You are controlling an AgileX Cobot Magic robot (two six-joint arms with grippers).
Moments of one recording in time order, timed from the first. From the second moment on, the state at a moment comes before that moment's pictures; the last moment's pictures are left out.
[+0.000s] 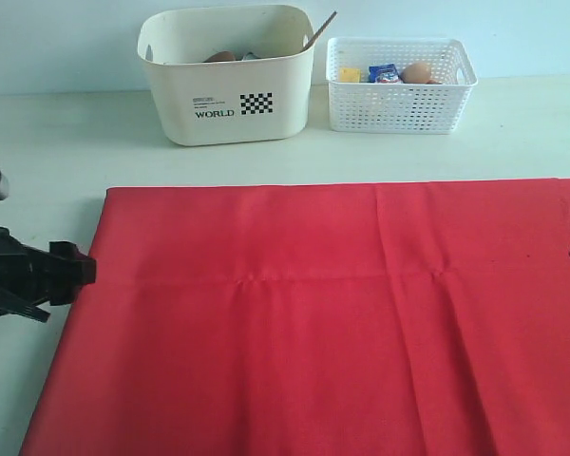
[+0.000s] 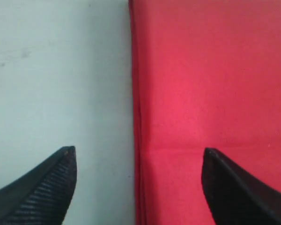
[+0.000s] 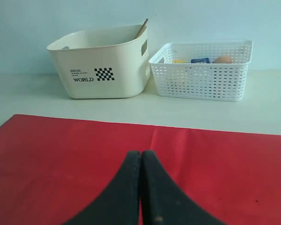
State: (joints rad) left arm -0.33 1.53 -0.38 -0.11 -0.19 -0.17; right arm 0.38 0.38 -0.01 -0.10 -0.07 0.28
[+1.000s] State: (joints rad) left arm -0.40 1.78 -0.46 -0.10 -0.32 -0.19; right arm 0.38 0.38 -0.01 -0.10 -0.07 0.28
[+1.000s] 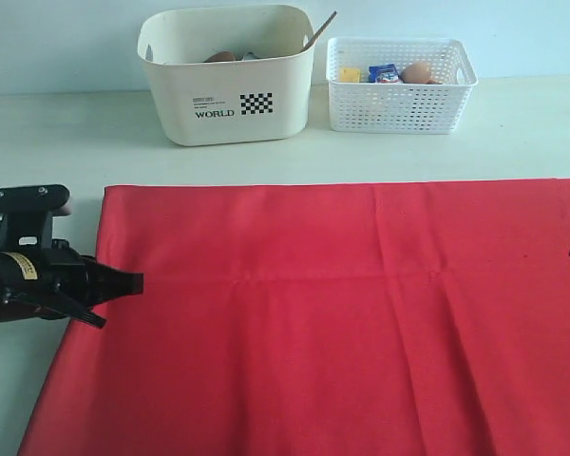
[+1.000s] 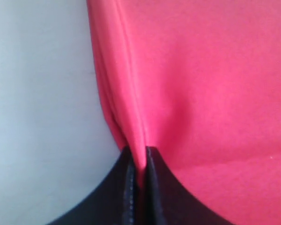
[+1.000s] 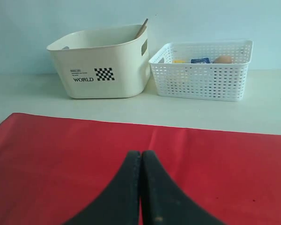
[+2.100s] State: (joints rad) left arm -0.10 1.39 -0.46 -0.11 -0.10 0.26; right arm 0.38 1.24 -0.26 -0.11 -0.07 0.27
